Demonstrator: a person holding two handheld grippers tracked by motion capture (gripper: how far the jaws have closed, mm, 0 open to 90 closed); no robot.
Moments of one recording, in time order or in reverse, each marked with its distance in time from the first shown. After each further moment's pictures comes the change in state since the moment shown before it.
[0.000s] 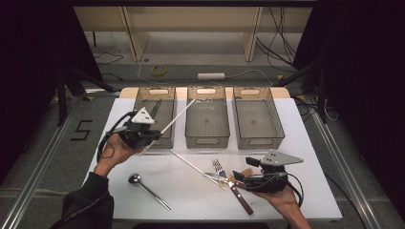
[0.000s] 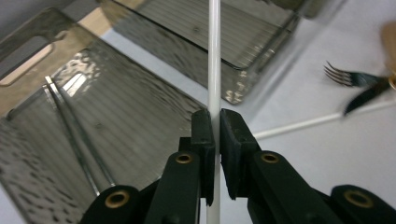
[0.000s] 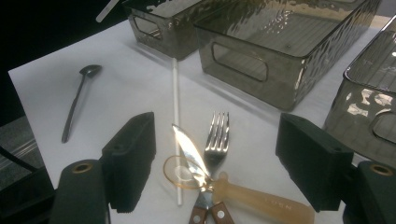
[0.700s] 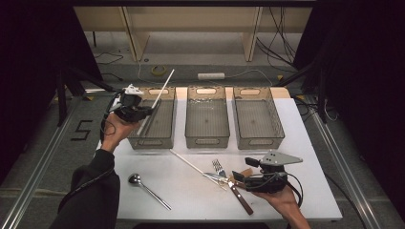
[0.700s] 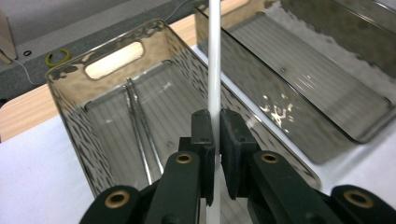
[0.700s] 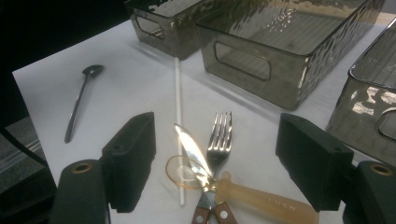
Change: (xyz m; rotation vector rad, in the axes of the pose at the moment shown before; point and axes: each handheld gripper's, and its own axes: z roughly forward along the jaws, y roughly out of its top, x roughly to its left) left arm 0.065 0.022 0.017 -0.049 0.157 -0.228; right arm 0.000 -0.001 0.001 0.000 0.013 0.012
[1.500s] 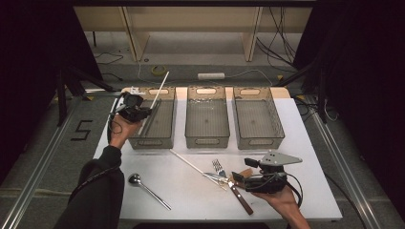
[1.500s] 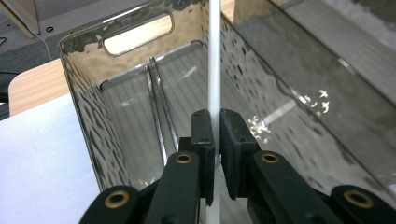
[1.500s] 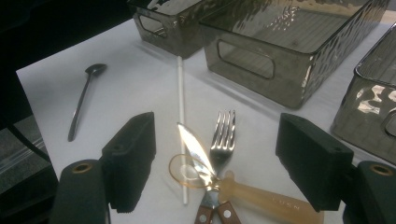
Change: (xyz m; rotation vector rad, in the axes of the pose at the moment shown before) left arm 0.013 -0.014 0.038 0.048 0.090 -0.058; right arm 0.001 -0.001 0.001 0.005 0.011 0.000
